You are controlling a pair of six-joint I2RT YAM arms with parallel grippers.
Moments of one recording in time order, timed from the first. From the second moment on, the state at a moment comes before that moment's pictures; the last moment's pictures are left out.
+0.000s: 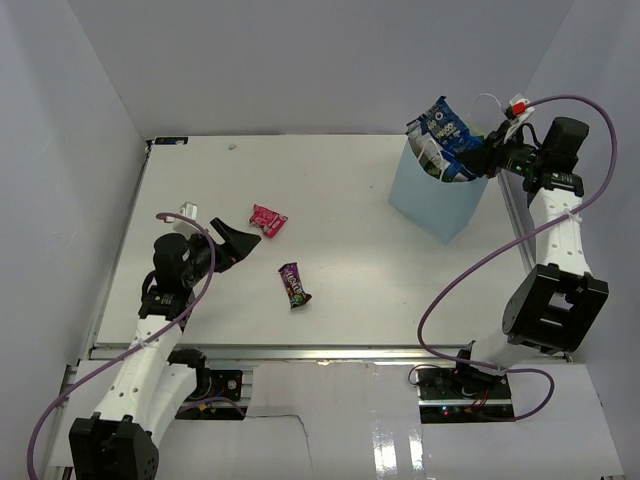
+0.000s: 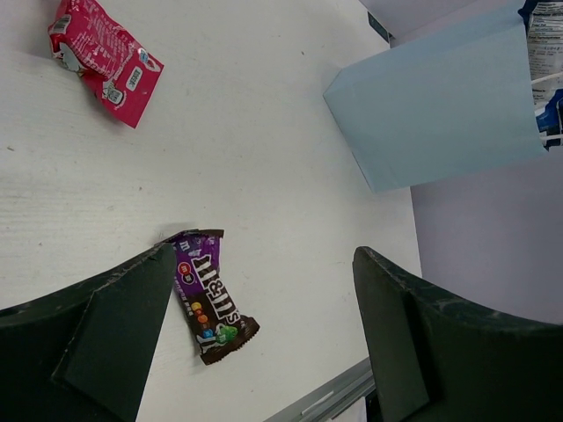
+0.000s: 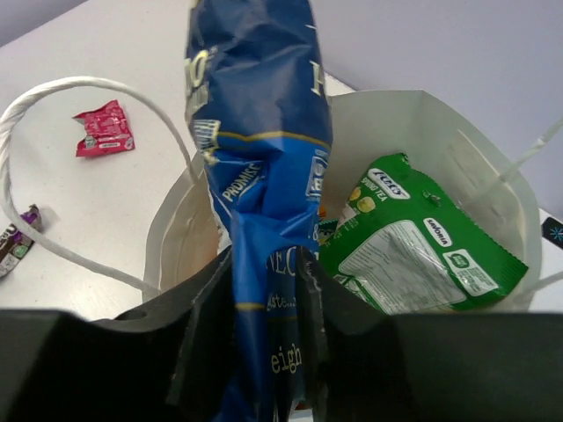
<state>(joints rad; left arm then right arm) -0.09 0.75 0.49 -0.03 0.41 -0.76 -0.29 1.53 1.40 -0.21 -1.09 -0.25</state>
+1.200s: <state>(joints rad) -0.09 0.82 0.52 0.00 0.43 -0.76 -0.15 1.80 1.79 -0.25 -1.03 -0.13</state>
